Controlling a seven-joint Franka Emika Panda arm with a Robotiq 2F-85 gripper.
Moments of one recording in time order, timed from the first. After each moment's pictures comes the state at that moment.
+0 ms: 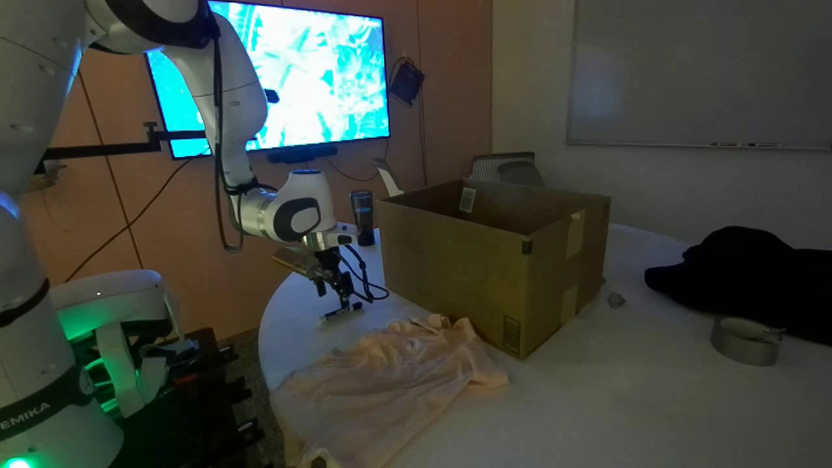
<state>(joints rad) 0.39 0.50 0.07 -2.36 -0.04 2.97 0.14</state>
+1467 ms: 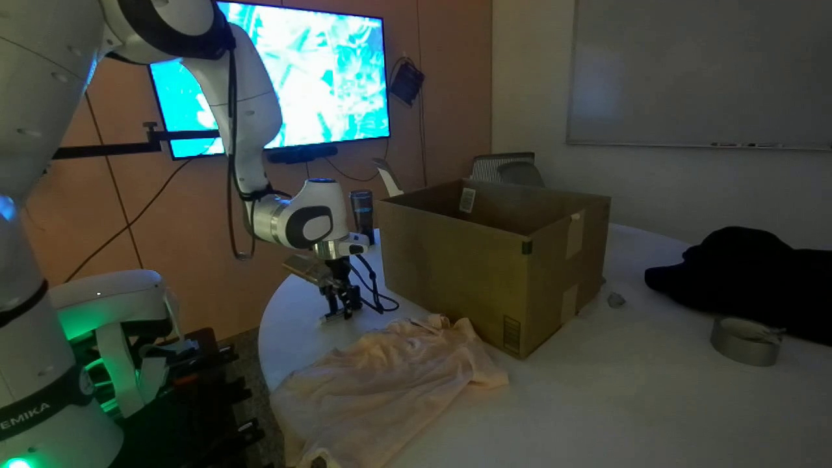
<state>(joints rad) 0.33 0.55 0.08 -2.31 -0.04 2.92 0.10</state>
